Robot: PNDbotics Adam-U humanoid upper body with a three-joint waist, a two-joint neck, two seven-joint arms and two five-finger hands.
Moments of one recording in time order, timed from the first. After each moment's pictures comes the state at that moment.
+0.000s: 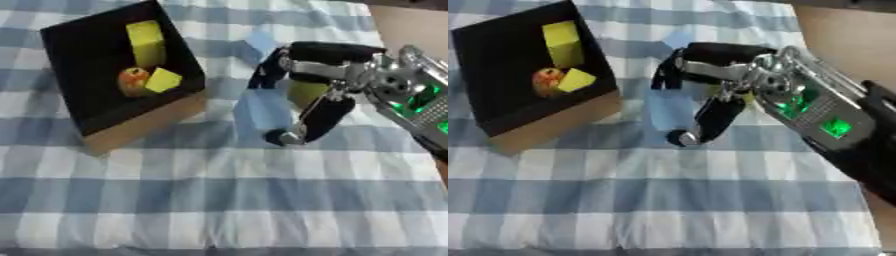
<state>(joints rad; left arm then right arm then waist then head) -0.41 0.35 -0.04 -1.98 -0.20 -0.17 0.52 -0.79 -0.80 0.51 -1.97 0.29 0.37 0.59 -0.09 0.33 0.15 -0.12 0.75</state>
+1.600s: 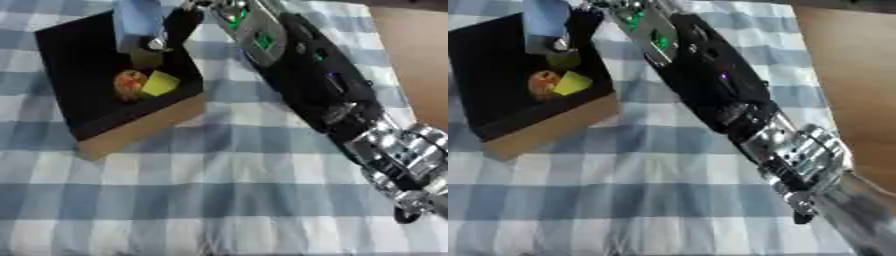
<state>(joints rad) -0.53 0.29 -0.09 -1.98 -0.16 -0.24 0.47 -1.20 -0.19 0.34 -1.06 0.75 -0.02 0.37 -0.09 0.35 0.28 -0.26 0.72</state>
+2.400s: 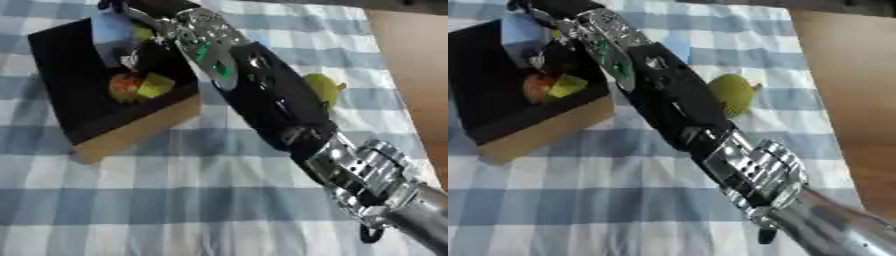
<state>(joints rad) -0.53 0.28 -0.09 -1.98 -0.15 -0.24 0.46 -1.21 -0.12 0.30 -1.02 0.95 -0.08 0.35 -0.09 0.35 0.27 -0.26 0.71</state>
